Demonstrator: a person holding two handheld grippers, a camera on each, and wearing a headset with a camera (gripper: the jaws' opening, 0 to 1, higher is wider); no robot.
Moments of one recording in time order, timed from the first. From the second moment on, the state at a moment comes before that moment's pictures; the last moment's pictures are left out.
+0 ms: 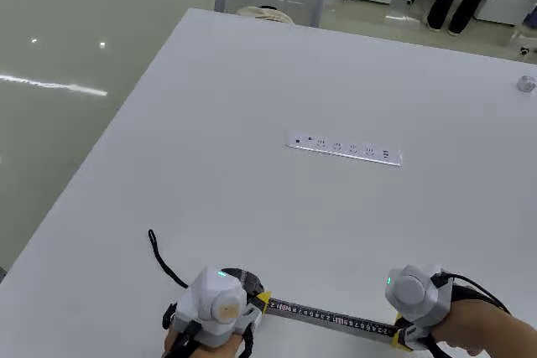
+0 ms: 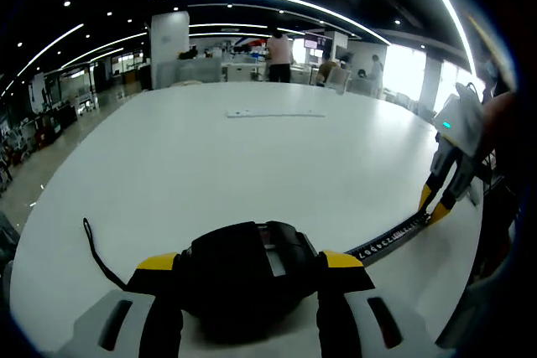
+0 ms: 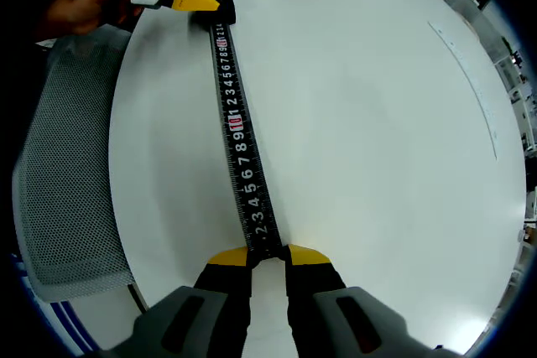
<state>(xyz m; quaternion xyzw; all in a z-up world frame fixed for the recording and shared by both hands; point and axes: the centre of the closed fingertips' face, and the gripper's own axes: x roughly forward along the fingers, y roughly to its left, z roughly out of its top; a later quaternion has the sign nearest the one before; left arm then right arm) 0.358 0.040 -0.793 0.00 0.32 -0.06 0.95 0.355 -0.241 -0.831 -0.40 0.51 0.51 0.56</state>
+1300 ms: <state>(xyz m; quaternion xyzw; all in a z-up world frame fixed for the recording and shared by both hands) 0.358 0.039 -0.794 0.00 0.32 -0.06 0.94 0.354 -0.218 -0.833 -0.40 0.49 0.51 0.58</state>
